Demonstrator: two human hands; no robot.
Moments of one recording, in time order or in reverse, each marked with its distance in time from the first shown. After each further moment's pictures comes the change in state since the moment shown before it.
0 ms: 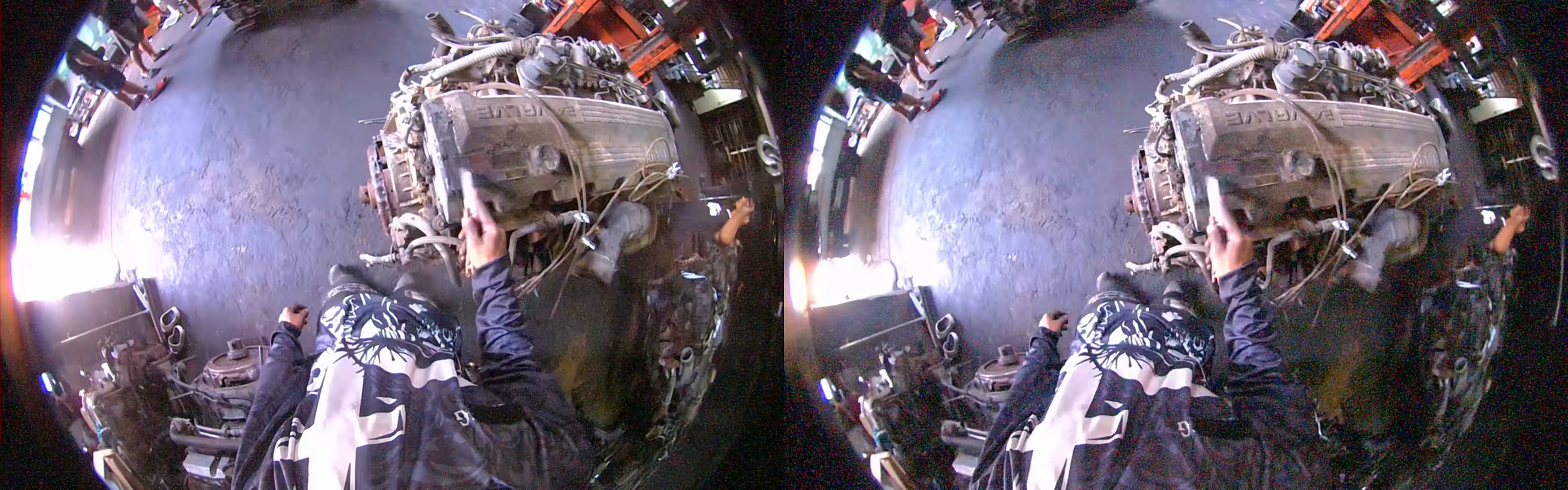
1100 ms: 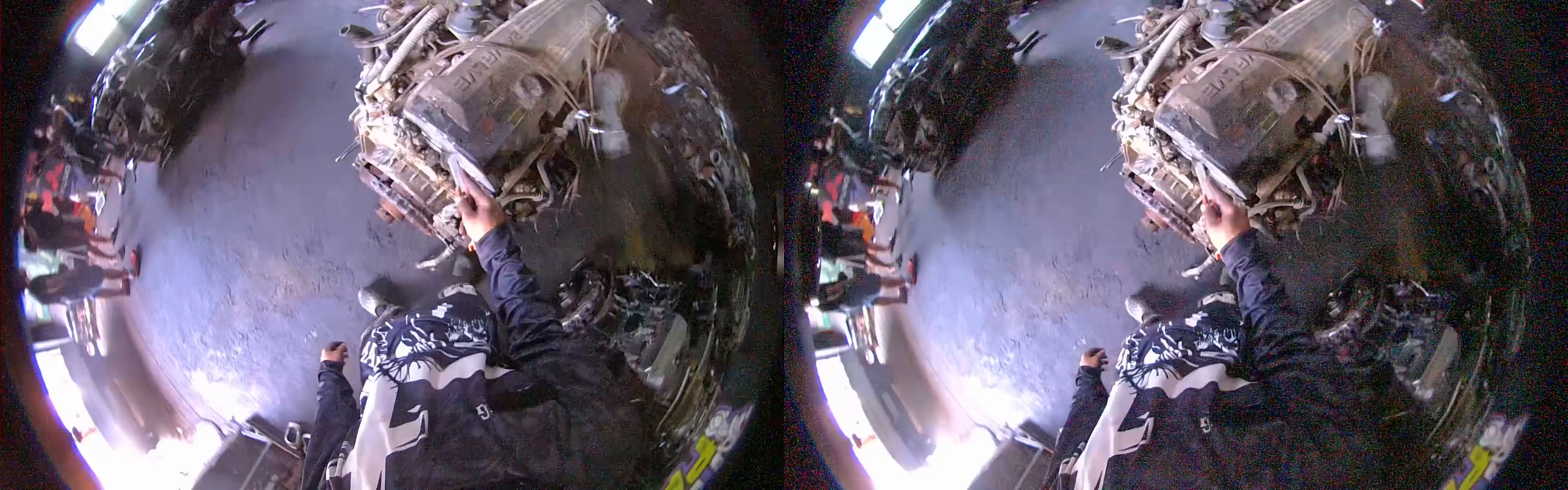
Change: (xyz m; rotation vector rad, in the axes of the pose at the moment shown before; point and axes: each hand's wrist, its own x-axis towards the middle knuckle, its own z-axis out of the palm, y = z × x) left_hand 0.172 0.010 -0.217 0.021 -0.277 -0.026; right_hand 0.010 -0.005 0.152 -0.179 0.650 -0.004
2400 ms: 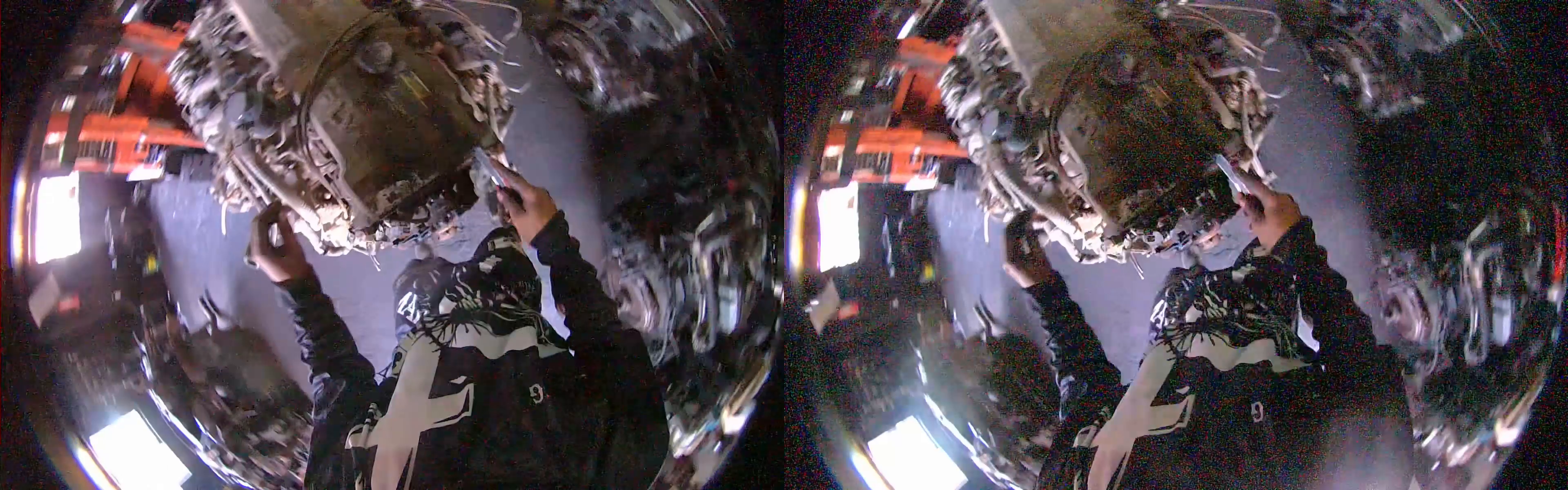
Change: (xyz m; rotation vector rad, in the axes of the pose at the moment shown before) left_hand 0.003 0.821 0.219 0.505 -0.604 1.836; right_hand -0.005 -0.100 0.067 -0.130 0.557 0.788
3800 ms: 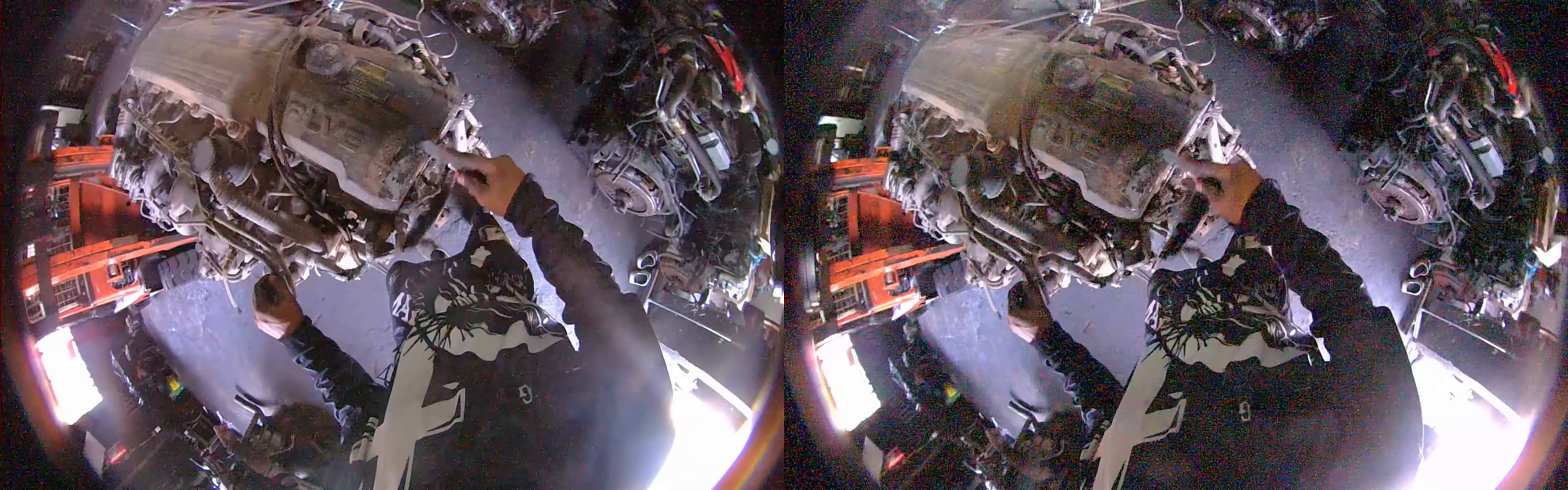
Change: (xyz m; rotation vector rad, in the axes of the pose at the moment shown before) left_hand 0.019 -0.129 -0.064 0.425 -0.222 -0.002; right_hand -0.029 -0.091 0.072 -0.059 0.218 0.036
